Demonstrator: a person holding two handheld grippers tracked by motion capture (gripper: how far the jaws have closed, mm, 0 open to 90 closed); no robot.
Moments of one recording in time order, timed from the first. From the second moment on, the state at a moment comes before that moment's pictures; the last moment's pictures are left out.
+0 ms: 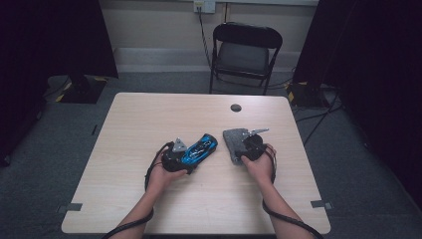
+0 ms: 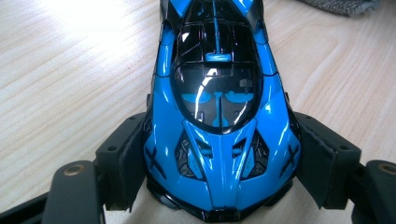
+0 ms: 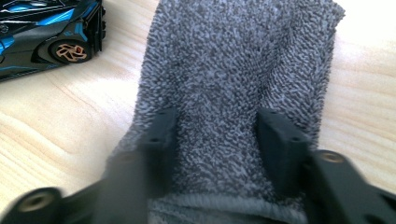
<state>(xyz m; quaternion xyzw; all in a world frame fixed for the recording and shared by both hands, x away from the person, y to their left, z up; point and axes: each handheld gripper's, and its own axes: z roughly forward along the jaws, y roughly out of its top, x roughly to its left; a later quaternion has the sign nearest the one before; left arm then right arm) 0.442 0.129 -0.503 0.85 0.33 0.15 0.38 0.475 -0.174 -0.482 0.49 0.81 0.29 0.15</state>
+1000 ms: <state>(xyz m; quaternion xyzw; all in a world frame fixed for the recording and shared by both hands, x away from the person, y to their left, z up) 0.442 0.129 -0.503 0.85 0.33 0.15 0.38 0.439 -0.070 -0.444 0.26 0.91 0.32 0.06</state>
